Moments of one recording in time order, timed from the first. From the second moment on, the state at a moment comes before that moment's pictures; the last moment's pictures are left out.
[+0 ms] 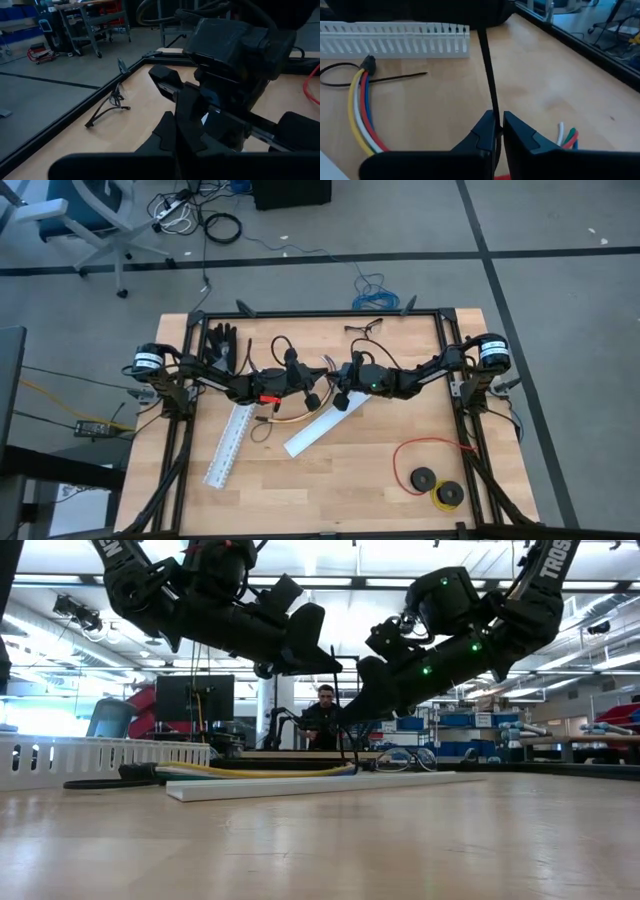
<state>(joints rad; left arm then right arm) 0.01 1.70 0.70 0.85 -0.45 0.02 -0.07 1.78 0.66 0.79 0.30 0.08</state>
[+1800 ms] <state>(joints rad) 0.01 1.70 0.70 1.06 -0.88 0.32 -0.07 1.78 0.66 0.45 0.10 0.13</state>
